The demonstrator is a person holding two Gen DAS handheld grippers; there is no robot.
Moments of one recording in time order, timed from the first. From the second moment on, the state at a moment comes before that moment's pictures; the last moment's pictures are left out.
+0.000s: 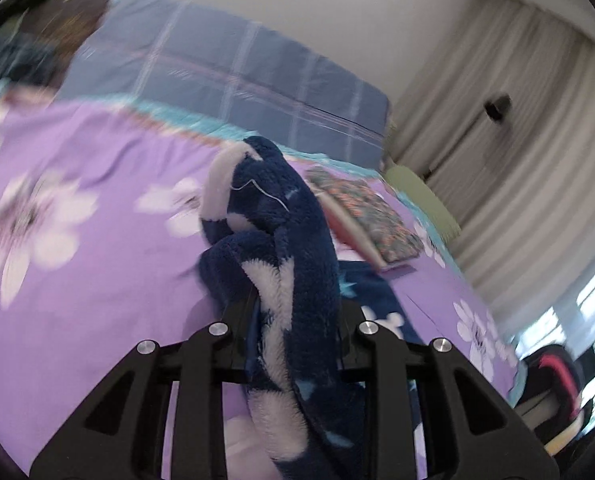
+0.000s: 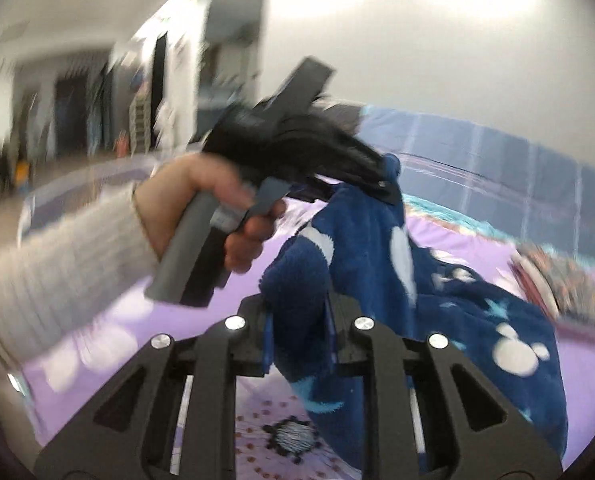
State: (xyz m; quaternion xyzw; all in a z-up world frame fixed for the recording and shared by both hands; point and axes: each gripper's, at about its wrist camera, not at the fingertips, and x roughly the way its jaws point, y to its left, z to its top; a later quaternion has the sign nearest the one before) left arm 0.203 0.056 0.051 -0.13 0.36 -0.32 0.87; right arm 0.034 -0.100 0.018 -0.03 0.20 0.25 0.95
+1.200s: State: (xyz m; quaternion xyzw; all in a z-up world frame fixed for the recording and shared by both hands) left arm 0.198 -0.136 0.006 0.16 0.41 -0.27 0.86; right arm 0.033 -0.374 -0.096 0.36 0.28 0.15 0.88
